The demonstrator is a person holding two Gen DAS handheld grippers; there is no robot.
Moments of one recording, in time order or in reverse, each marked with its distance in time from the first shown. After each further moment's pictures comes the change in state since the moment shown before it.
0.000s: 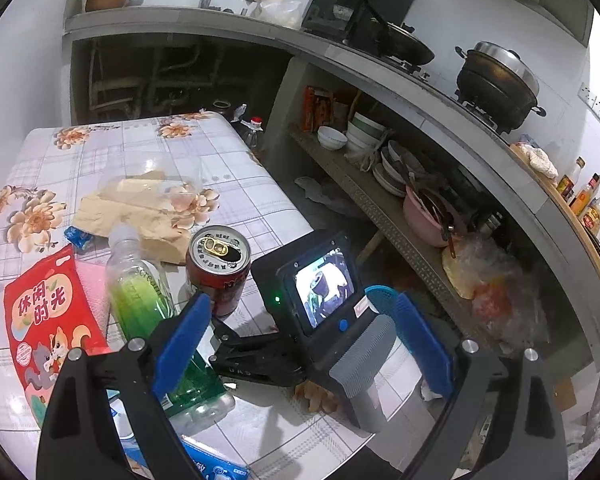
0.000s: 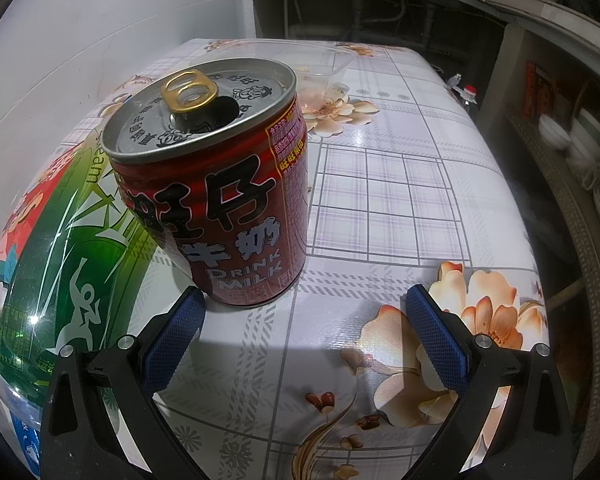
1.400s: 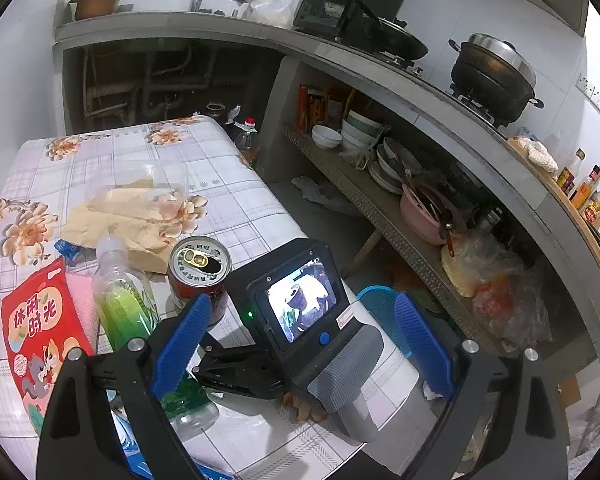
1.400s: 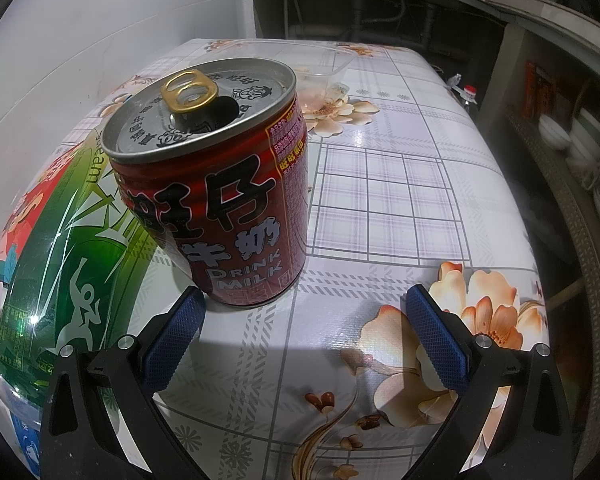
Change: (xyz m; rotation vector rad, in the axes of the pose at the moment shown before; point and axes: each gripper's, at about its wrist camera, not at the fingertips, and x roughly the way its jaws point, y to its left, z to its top) left arm 0.007 -0.024 0.007 0.031 0.001 0.007; right arm -0.001 0.000 0.000 -0.001 0.000 0.003
